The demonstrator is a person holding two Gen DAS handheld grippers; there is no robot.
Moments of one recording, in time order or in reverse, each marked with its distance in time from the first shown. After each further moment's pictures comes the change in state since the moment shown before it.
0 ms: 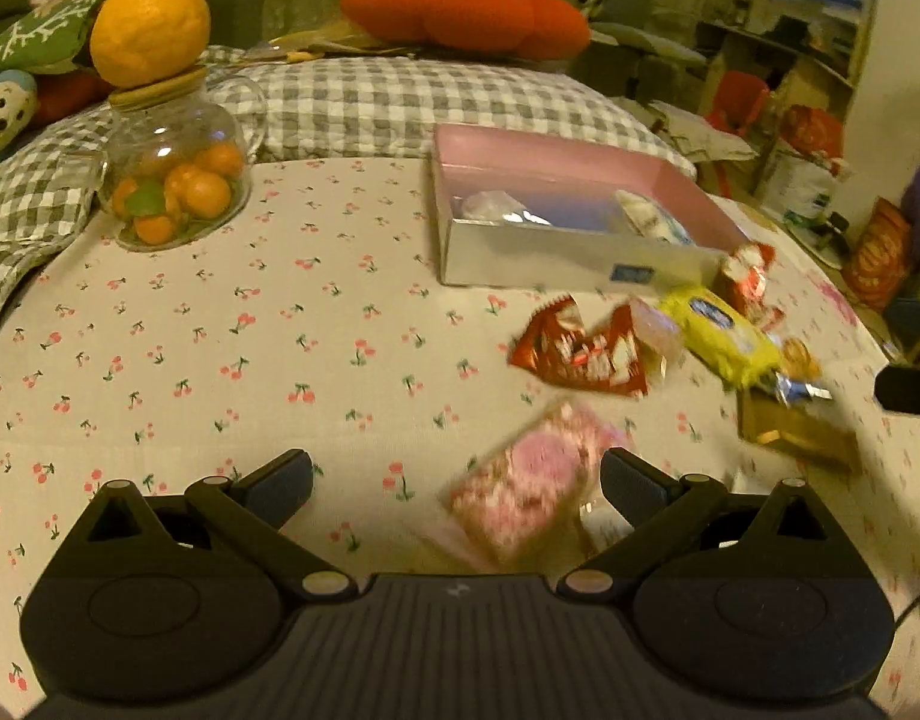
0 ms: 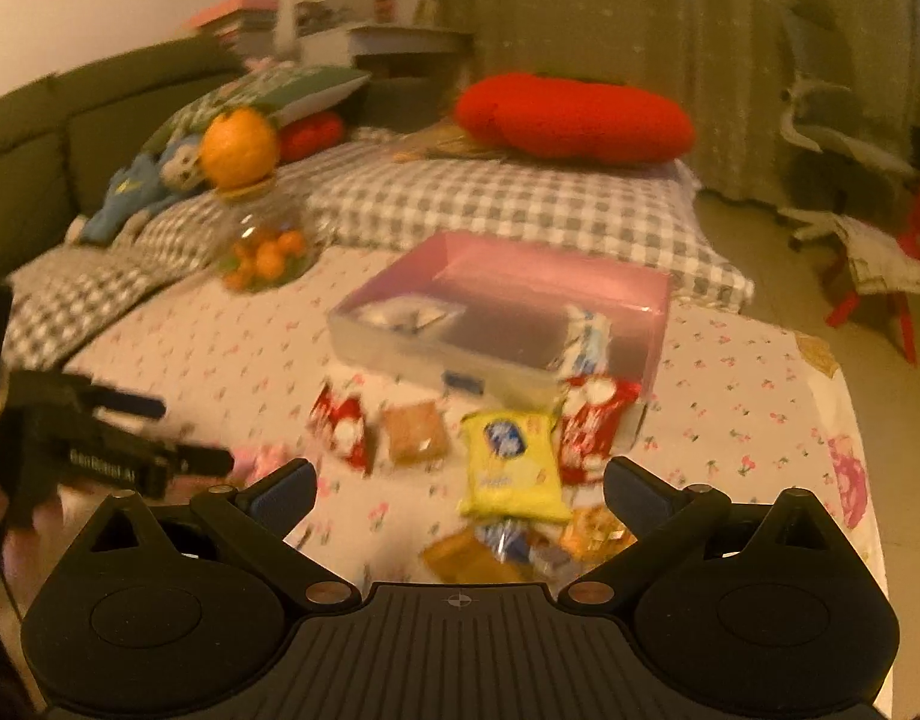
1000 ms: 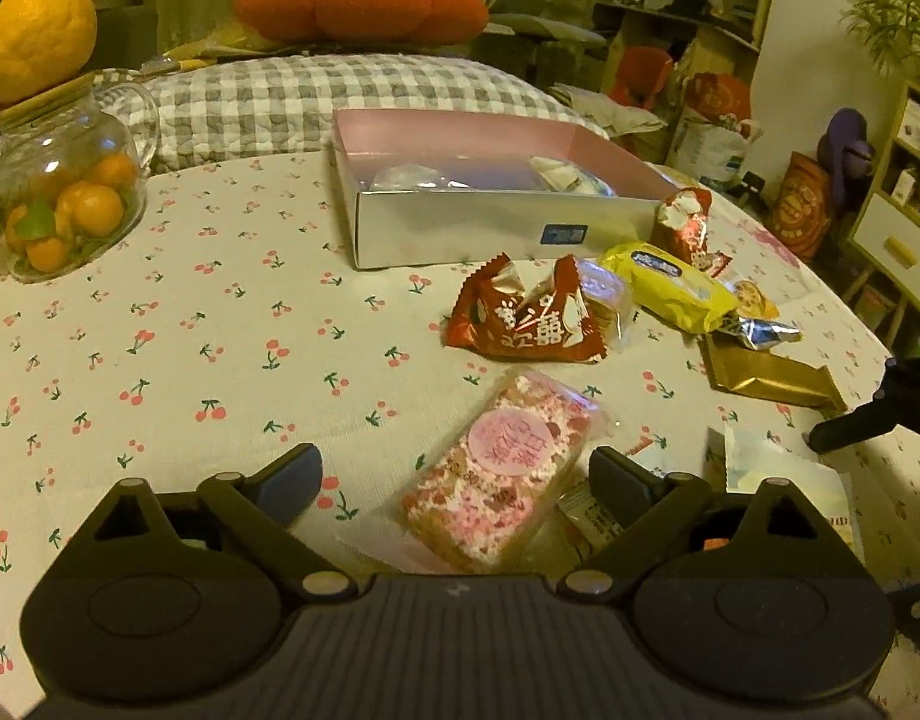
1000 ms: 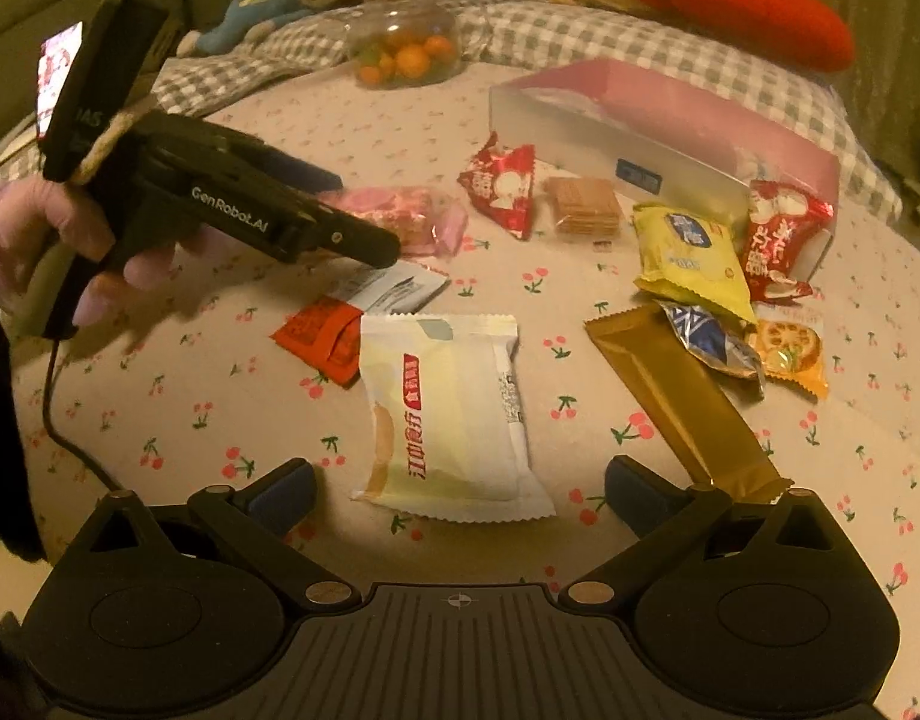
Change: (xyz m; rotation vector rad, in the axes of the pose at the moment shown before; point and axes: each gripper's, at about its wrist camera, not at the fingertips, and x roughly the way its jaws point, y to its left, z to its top) left arm 0.028 0.004 -0.009 0.126 -0.023 -0.153; right arm 0.032 0.041 -0.064 -0.159 0.247 0.156
